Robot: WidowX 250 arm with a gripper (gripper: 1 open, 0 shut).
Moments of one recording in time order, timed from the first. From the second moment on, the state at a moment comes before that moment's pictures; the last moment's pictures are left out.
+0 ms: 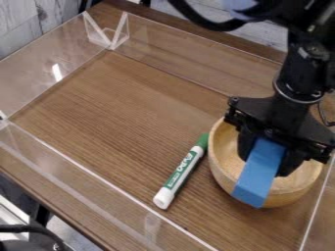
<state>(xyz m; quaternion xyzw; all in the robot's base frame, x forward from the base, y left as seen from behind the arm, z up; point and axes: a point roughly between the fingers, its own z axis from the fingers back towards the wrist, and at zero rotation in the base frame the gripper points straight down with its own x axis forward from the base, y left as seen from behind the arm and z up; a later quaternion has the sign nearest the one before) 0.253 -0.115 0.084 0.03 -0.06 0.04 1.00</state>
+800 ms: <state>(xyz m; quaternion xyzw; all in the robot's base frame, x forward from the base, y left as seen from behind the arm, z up) 0.255 -0.109 0.083 0.03 -0.06 0.02 1.00</state>
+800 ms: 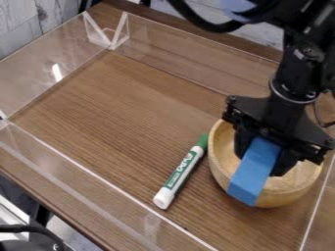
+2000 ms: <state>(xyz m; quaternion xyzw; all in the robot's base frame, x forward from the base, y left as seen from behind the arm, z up) 0.270 -0.120 0.093 0.00 -0.11 0.01 0.99</state>
